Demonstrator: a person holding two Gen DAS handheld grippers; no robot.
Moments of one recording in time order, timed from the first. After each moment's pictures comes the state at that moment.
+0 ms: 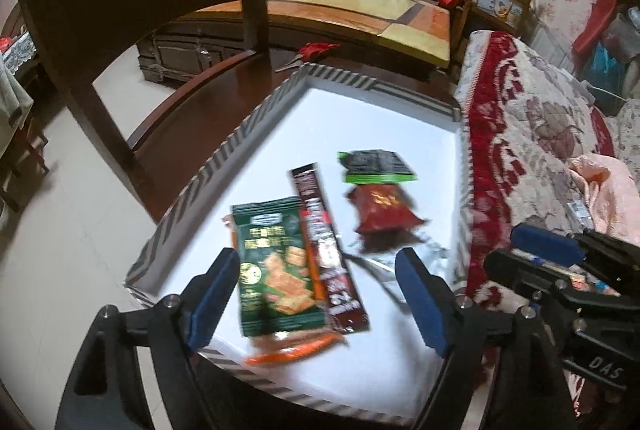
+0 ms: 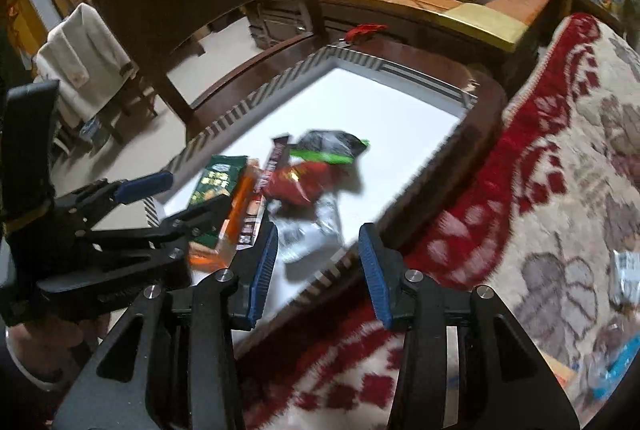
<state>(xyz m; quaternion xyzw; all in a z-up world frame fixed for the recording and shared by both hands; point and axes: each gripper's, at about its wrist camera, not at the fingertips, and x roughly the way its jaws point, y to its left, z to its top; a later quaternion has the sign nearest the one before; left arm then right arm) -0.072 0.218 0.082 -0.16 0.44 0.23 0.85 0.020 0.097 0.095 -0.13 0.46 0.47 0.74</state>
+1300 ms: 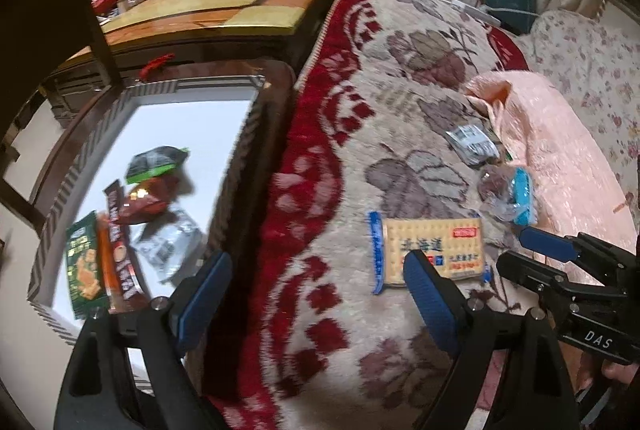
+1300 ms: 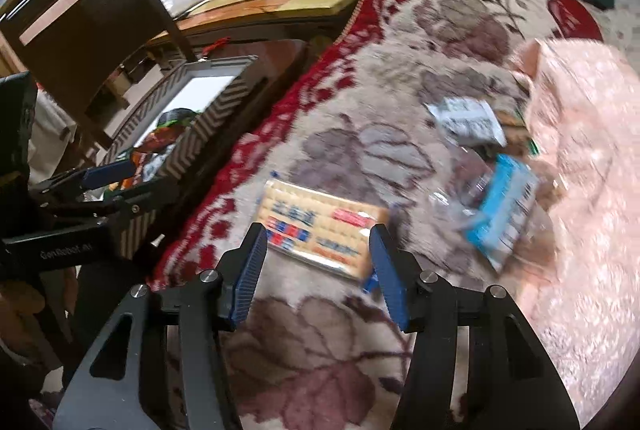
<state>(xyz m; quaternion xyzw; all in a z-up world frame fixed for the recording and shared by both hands) -0.010 0.066 0.087 -0.09 0.47 0.09 0.87 0.045 -0.115 0.084 -0.04 0.49 0.33 0.81</state>
